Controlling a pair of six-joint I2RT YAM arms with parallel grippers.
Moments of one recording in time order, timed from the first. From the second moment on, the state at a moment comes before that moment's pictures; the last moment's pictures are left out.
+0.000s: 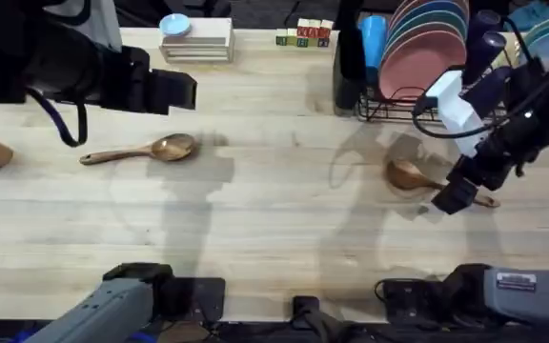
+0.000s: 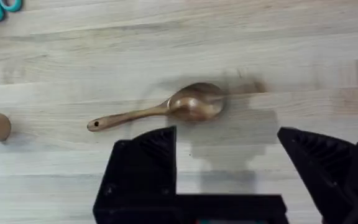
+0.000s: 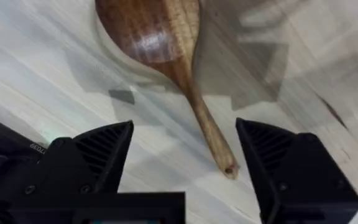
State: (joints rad) left arm -0.01 1.13 1.26 -1.12 -0.06 0.08; right arm -0.28 1.51 0.96 -1.09 -0.01 -1.05
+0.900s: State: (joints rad) left arm -0.01 1.13 1.26 -1.14 -0.06 0.08; right arm -0.14 1.63 0.99 -1.07 0.03 -1.05
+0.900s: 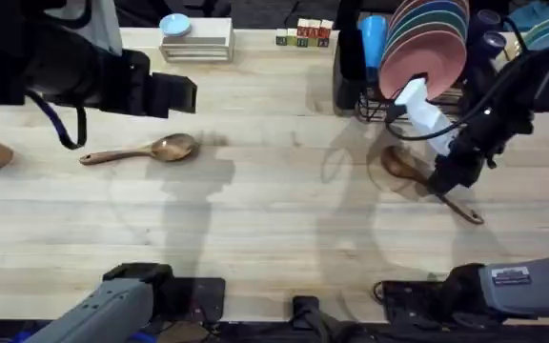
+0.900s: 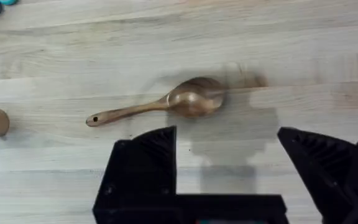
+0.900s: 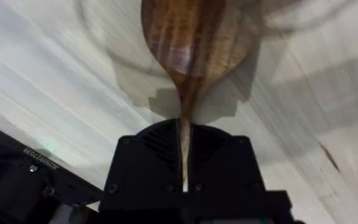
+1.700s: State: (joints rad) left arm -0.01 1.13 1.26 -1.14 -0.06 0.08; right arm 0.16 1.39 1.10 -1.12 -0.06 -1.04
